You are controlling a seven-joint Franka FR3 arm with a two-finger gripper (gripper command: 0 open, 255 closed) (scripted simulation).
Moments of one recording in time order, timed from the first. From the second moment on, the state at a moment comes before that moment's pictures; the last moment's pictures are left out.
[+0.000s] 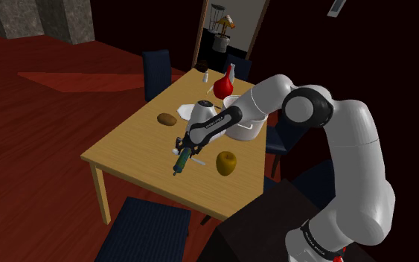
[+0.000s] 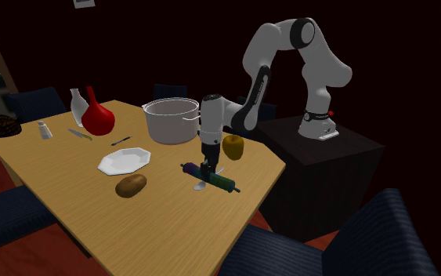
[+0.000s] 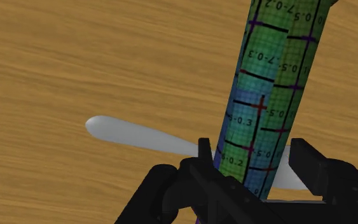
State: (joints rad) arm 0.09 0.77 0.12 -1.81 -0.04 2.67 0.89
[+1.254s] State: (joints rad) arm 0.08 0.67 0.13 -1.85 -0.03 2.60 0.89
